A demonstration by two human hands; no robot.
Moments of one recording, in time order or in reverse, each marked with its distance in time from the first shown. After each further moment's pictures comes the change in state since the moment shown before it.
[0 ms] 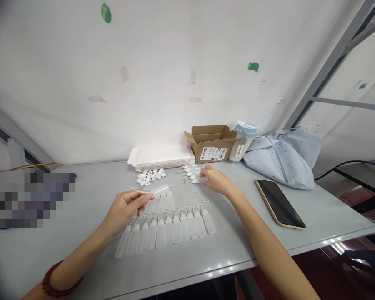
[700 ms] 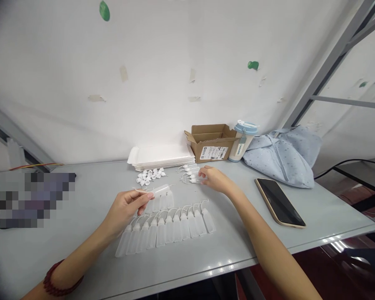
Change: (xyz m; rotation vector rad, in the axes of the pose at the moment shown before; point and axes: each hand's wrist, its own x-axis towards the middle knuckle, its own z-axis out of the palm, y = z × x) left_hand -0.001 0.003 0.001 0.018 -0.001 0.008; right_hand 0.000 -0.003 -0.002 0.071 -0.007 -0.033
